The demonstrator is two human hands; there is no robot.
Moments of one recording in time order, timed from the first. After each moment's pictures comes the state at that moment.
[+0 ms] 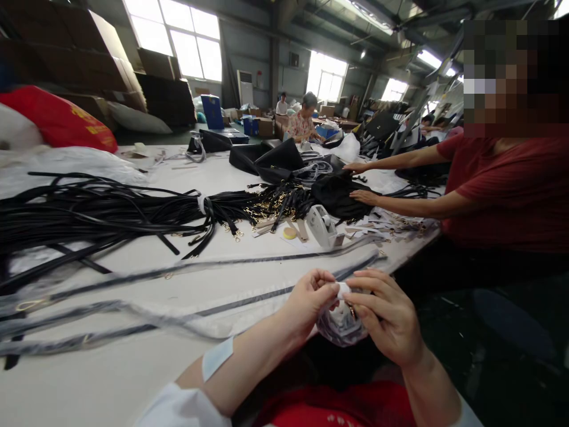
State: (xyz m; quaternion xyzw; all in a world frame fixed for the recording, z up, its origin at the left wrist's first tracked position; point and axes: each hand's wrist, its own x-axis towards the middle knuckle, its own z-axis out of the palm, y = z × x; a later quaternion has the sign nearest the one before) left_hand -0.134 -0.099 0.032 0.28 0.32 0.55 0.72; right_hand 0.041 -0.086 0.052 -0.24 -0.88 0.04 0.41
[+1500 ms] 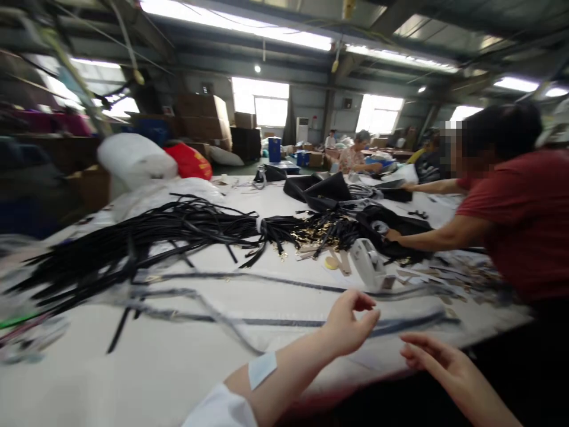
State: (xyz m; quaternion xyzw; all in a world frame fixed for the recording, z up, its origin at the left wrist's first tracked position) left_hand -0.141 -0.070 0.010 0.55 0.52 0.55 0.36; right_hand 0.080 -0.045 0.006 -0.49 -0.65 0.51 0.29
